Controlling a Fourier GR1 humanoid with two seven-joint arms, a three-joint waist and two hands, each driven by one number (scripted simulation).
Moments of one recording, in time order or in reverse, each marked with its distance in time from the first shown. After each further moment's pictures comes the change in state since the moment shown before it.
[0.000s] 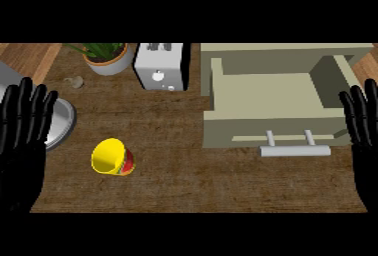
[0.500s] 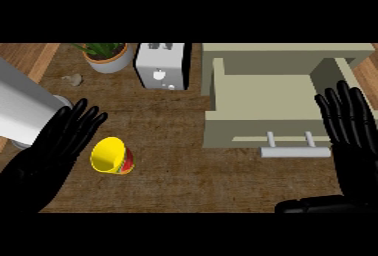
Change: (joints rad) left arm 0.004 0.112 -0.065 0.067 0.414 -0.387 -0.015; right arm -0.008 0.026 0.041 0.031 -0.084 0.048 0.035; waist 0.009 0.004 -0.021
